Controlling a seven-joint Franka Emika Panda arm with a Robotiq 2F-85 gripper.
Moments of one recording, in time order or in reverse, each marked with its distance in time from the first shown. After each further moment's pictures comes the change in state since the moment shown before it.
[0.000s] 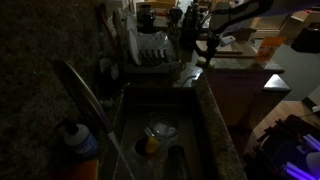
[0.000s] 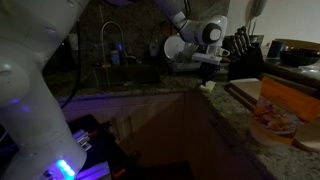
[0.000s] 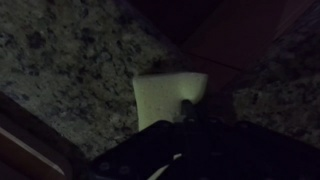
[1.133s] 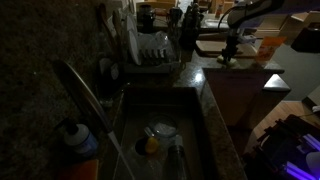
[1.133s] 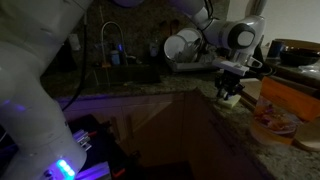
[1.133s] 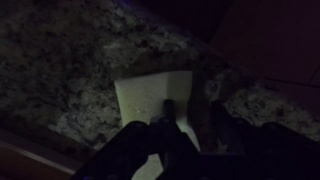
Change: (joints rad) arm -0.154 0.016 -0.082 0.028 0.078 -0.117 -0.008
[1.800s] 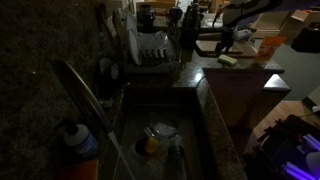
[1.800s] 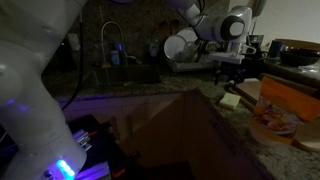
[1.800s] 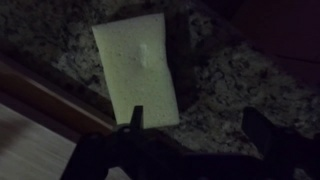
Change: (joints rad) arm 0.074 -0.041 -0.006 -0.007 -0.094 0.109 0.043
